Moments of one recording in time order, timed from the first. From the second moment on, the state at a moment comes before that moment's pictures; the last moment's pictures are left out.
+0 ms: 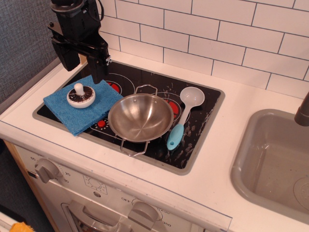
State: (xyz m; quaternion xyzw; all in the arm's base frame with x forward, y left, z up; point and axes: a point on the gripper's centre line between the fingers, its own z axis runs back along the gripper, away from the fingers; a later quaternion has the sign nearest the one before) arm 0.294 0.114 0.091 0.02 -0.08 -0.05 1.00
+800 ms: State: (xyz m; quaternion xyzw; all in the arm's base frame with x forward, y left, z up) arm 0.310 0.046 0.076 0.00 -0.08 -0.12 0.99
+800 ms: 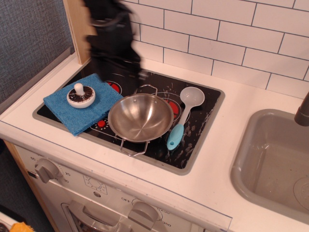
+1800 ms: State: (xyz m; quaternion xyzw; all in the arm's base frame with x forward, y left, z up) arm 0.284 -0.018 0.017 0.01 0.00 -0.22 0.98
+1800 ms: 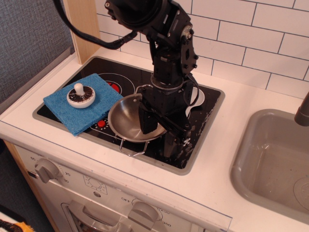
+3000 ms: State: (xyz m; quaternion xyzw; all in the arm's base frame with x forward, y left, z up) arm 0.300 0.006 0.083 -0.02 -0.07 -0.20 0.98
